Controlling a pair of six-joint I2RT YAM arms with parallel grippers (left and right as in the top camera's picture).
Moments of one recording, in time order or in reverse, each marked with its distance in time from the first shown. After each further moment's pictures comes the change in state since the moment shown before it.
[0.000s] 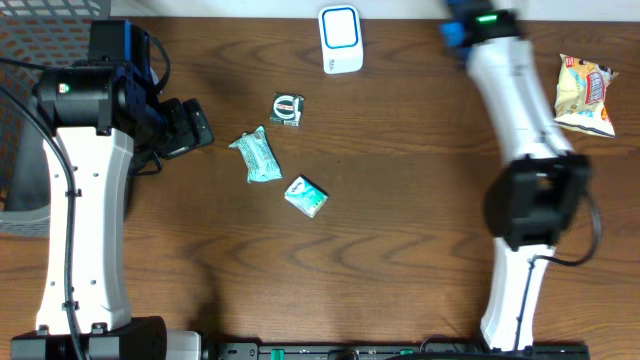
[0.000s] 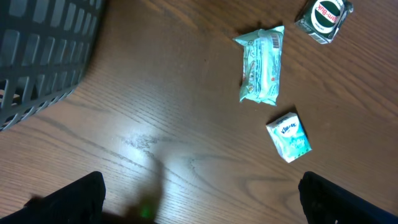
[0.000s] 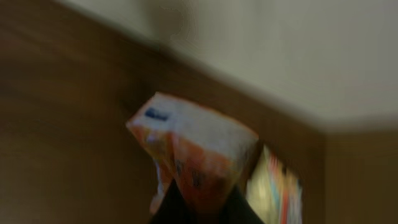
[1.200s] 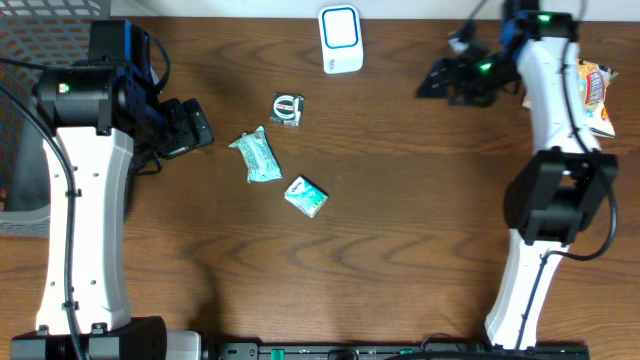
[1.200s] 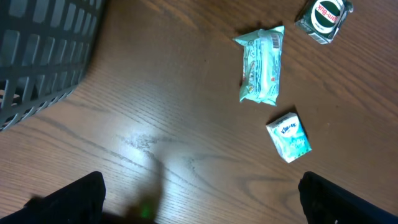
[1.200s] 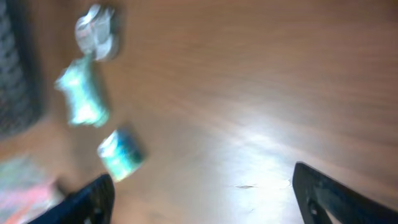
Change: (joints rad) left arm 0.000 0.000 0.000 0.000 0.000 0.000; right arm -0.104 0.033 0.001 -0.595 -1.074 0.262
